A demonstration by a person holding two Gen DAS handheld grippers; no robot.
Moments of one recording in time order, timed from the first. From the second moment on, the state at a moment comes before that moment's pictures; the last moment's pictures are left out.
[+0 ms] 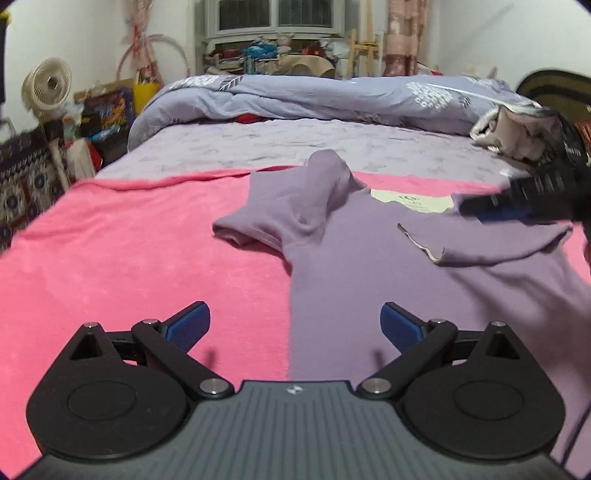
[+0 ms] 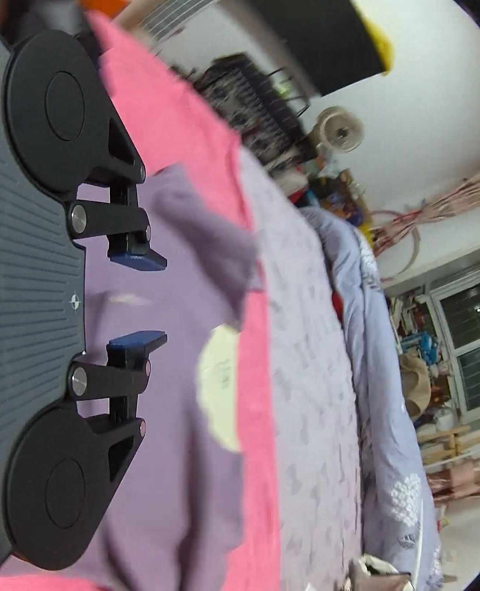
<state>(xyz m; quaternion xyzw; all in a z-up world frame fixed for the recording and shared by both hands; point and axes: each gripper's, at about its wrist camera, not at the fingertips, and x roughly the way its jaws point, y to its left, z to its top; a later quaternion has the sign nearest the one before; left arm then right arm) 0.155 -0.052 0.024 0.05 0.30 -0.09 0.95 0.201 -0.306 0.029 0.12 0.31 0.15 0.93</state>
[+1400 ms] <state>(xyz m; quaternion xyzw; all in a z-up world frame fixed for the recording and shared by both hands) 0.261 -0.164 0.027 0.39 0.16 -0.06 0.90 0.199 -0.373 -0.010 -0.01 0.32 -0.09 0.94</state>
